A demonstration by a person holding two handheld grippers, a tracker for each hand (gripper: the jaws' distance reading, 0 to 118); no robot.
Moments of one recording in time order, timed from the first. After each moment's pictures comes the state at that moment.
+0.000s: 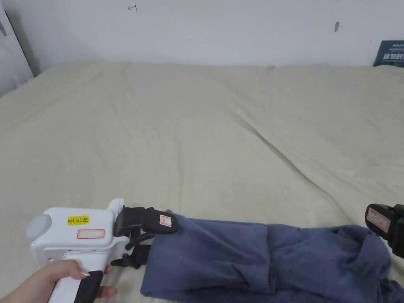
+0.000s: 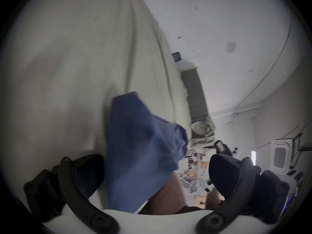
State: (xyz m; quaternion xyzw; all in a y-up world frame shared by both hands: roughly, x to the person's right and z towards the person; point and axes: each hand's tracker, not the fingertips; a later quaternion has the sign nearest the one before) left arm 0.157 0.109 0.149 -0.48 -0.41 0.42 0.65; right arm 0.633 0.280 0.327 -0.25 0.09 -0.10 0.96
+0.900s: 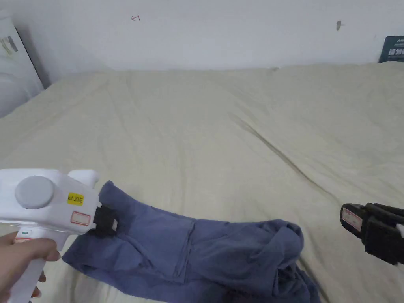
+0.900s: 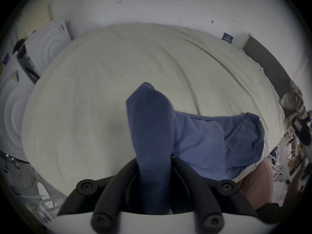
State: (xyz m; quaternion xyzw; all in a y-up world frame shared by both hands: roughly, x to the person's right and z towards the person) left arm 0.150 0.256 0.171 -0.52 -0.08 -0.01 0.85; right arm 0.620 0.279 0.320 -0.25 0.13 -0.12 0.95
